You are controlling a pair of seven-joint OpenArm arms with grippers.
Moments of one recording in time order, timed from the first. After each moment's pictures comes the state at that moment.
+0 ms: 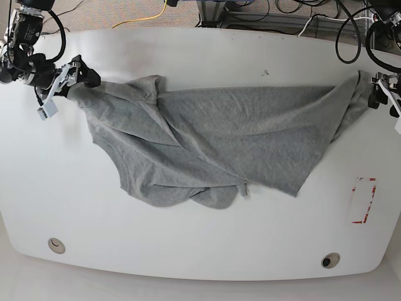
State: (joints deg) left arm 10.8 -28.6 -43.9 106.0 -44.3 -41.8 83.6; right arm -17.0 28.8 33.2 92.5 68.1 40.4 -82.4
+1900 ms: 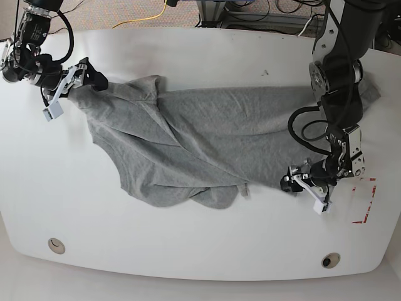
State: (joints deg) left arm -36.6 -12.1 -19.4 34.3 -11.7 -31.1 38.8; right arm -15.6 25.2 33.3 92.5 67.8 40.4 -82.2
